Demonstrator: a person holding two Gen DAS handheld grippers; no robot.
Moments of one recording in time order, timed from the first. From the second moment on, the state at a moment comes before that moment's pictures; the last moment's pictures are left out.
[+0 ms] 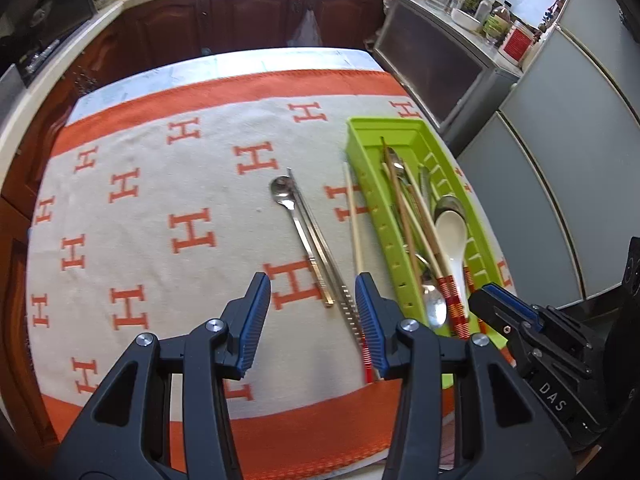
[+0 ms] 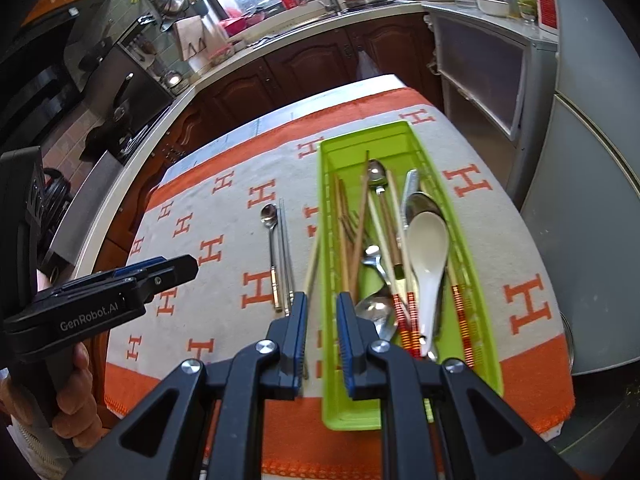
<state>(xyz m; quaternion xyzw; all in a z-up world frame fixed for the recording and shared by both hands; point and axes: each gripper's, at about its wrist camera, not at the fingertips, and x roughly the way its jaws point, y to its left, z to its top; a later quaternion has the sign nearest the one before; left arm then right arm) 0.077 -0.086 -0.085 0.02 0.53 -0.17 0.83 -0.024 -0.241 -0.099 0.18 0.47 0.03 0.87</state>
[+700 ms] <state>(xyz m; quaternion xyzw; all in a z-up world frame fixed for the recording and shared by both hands) 0.084 0.000 -0.098 0.01 0.51 -0.08 0.86 0.024 -0.178 -0.118 0.13 0.51 0.08 0.85</state>
